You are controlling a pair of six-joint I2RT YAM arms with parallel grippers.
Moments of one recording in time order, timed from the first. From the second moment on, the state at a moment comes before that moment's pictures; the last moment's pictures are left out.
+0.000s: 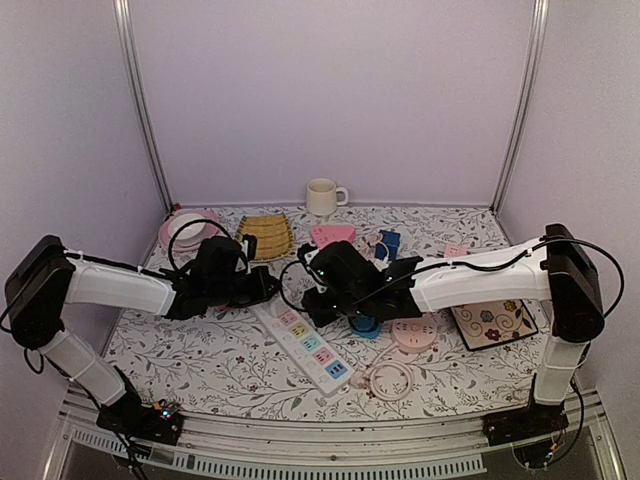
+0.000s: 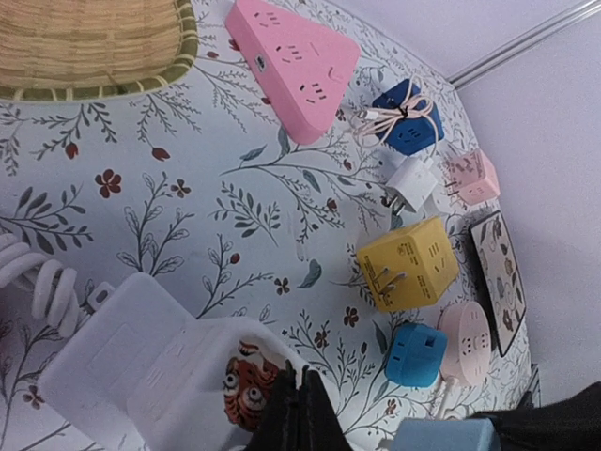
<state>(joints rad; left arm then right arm) -0.71 1.53 0.68 0.29 0.03 -0.79 1.14 1.88 1.36 -0.20 0.28 0.38</state>
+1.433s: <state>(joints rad) -0.81 1.46 0.75 -0.01 -0.25 -0.48 0.91 1.80 0.98 0.03 -0.08 0.63</state>
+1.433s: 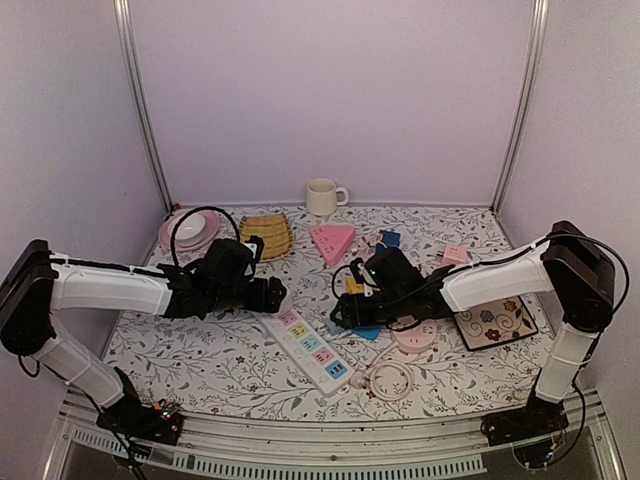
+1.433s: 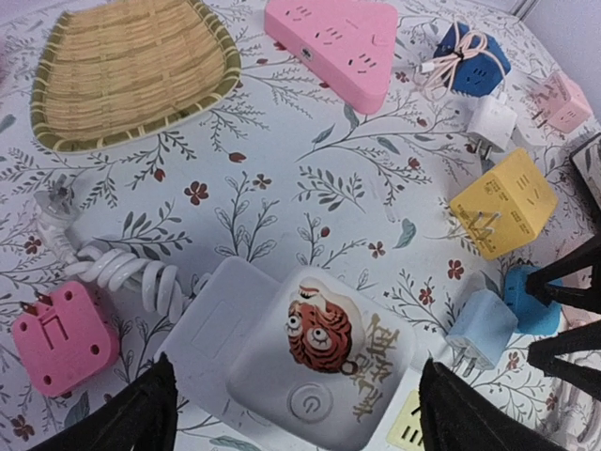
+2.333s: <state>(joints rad) -0.82 1.63 0.85 -0.04 -0.19 -0.30 1.13 1.75 1.02 -0.08 0.13 0.51</state>
